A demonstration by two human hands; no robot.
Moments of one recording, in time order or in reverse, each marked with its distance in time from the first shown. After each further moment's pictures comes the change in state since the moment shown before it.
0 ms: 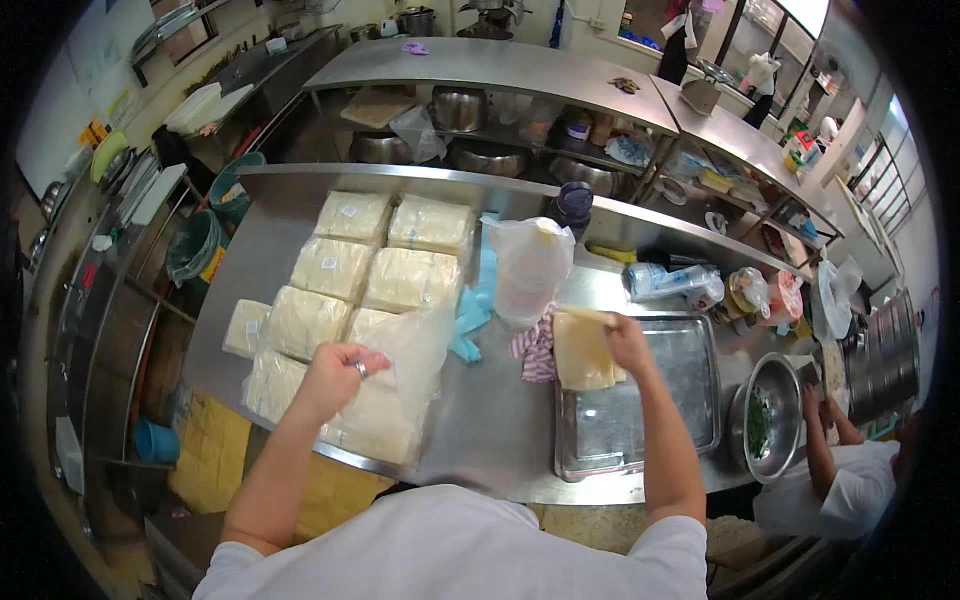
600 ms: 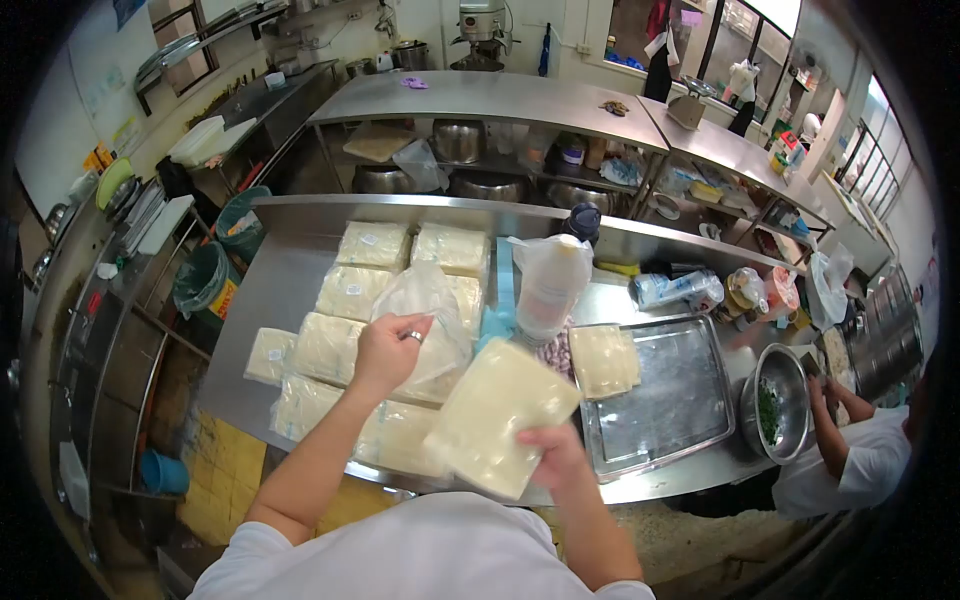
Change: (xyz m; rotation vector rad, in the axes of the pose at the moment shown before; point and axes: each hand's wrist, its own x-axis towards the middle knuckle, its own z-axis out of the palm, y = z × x) left_hand 0.041 0.015 -0.002 0.302 0.271 0.339; right_hand -0.183 -0.216 0.115 1.728 -0.469 0.301
